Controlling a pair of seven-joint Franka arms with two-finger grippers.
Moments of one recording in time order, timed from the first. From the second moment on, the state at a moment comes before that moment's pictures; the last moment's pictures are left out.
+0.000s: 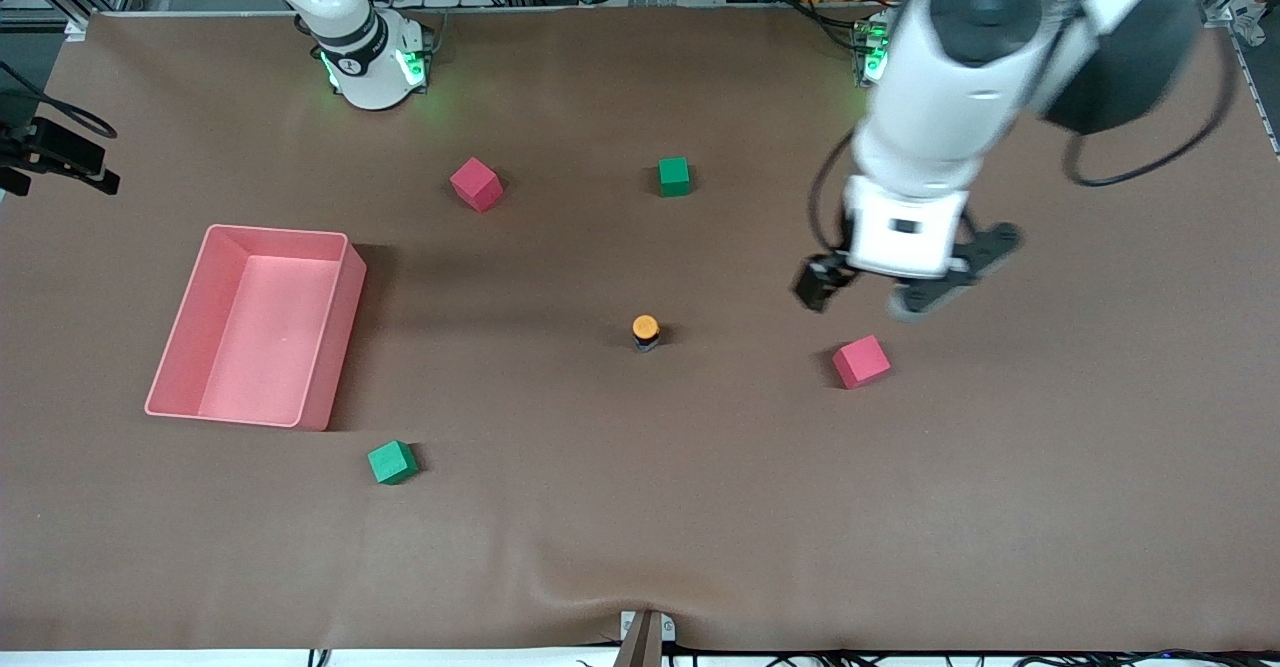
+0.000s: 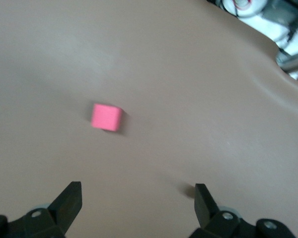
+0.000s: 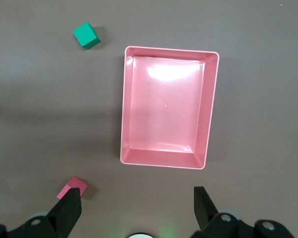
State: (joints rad) left arm -0.39 0.31 -0.10 -1.30 0.11 1.67 -1.06; right arm -0.08 -0.02 -0.02 -1.53 0.02 1.44 -0.09
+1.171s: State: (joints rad) left arm -0.09 0.15 -0.08 -1.32 0.04 1.45 -0.20; right arm -0.08 -0.02 -0.02 -1.53 0.02 1.44 -0.09
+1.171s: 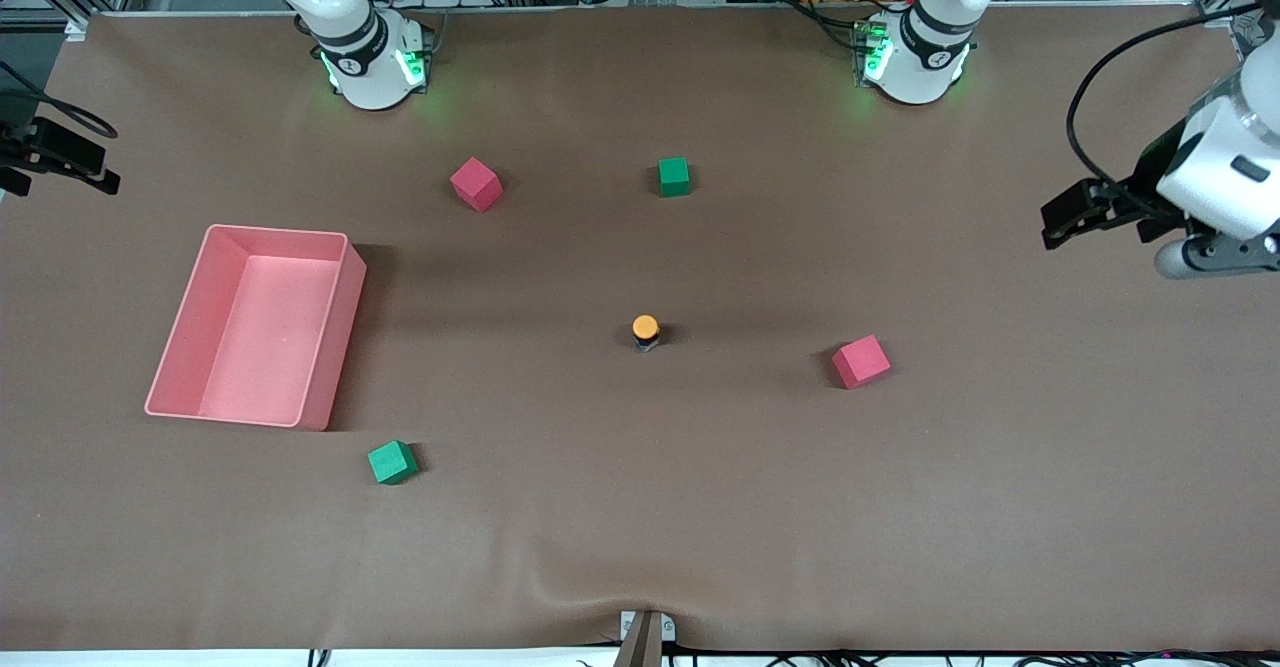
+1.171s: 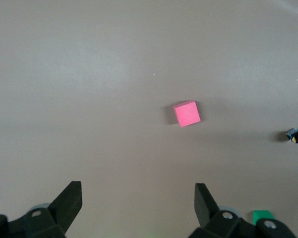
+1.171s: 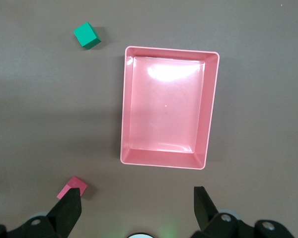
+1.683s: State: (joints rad) left arm -0.11 0.03 0.02 -1.42 0.04 1.45 -0.05; right arm -0.08 -0.02 -0.02 -1.53 0.02 1.44 -0.09
